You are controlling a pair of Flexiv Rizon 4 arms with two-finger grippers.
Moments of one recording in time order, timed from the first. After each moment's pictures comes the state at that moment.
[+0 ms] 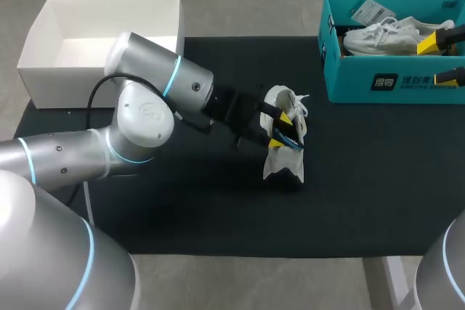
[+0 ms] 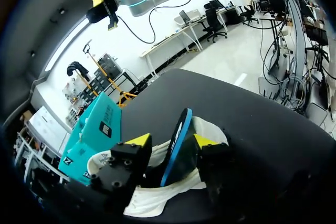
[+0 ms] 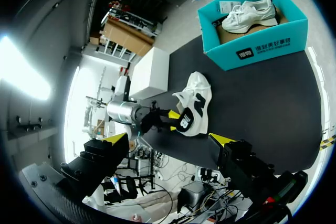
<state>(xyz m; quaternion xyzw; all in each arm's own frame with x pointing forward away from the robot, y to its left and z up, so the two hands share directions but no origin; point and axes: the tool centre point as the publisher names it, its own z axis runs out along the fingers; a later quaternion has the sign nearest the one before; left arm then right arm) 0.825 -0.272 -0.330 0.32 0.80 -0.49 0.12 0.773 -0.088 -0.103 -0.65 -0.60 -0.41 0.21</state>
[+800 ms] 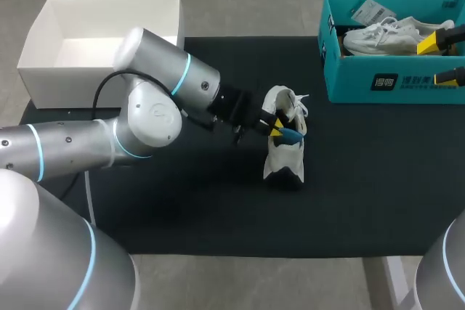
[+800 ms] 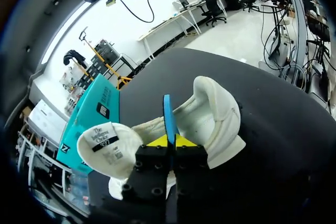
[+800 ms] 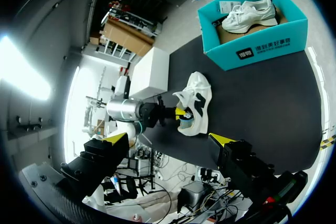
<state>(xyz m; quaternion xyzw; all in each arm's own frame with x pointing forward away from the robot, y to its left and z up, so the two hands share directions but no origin) 0.862 -0.267 -0.360 0.32 0.83 -0.43 0.15 0.773 -0.088 -0.103 -0.65 -0.60 -0.41 0.21</state>
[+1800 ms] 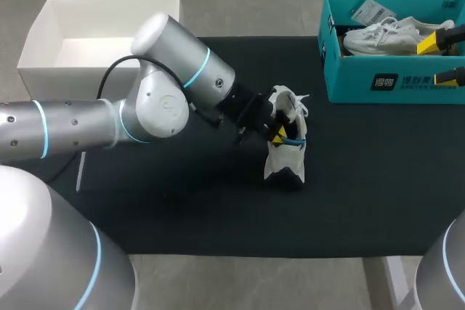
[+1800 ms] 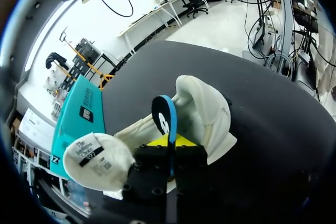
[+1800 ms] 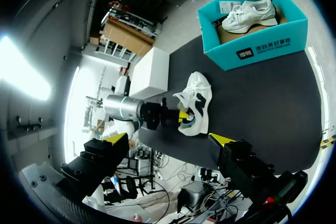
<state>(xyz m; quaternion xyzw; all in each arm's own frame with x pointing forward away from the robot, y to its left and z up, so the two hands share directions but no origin) 0.850 -0.271 -0.373 0.37 0.85 -0.37 0.11 0.773 -0.088 -0.103 -0.65 -0.60 -0.41 0.21</state>
